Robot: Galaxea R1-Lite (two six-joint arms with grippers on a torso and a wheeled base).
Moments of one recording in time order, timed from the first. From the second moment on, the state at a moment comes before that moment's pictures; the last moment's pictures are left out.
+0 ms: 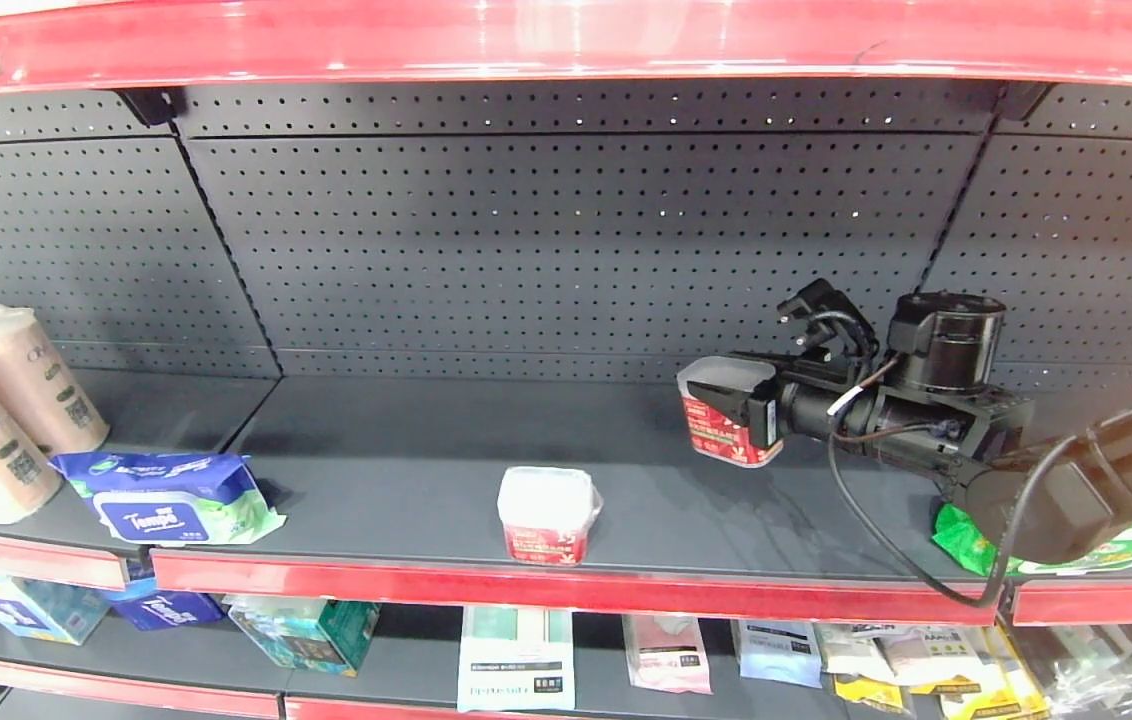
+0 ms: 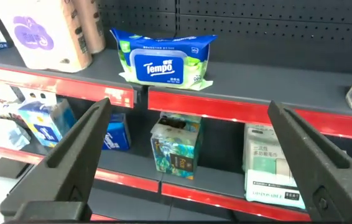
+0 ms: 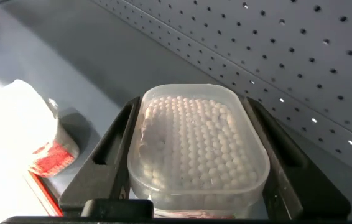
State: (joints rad) left arm 0.18 0.00 0.00 0.01 0.00 0.01; right arm 0.34 1.93 -0.82 -0.91 0.32 -0.19
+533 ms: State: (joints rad) left arm 0.18 0.00 0.00 0.01 0.00 0.01; right arm 0.29 1.95 -0.80 -0.97 0.37 -0.19
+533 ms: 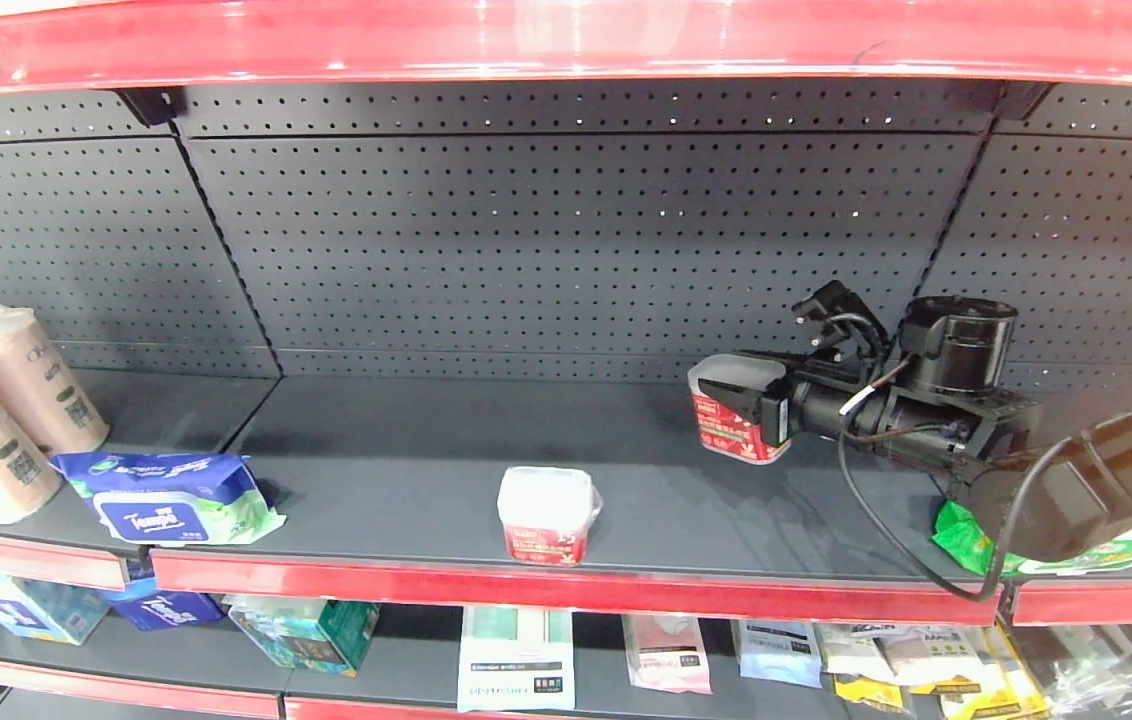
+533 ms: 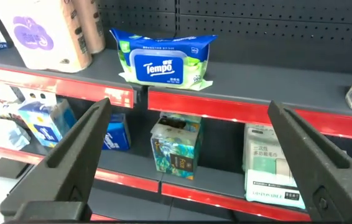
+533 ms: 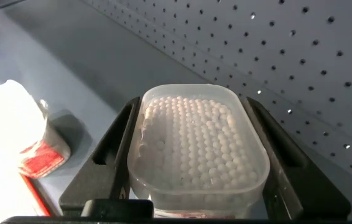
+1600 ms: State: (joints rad) left arm 0.18 0.00 0.00 0.01 0.00 0.01; right arm 0.25 1.90 -0.72 -1.01 0.36 -0.19
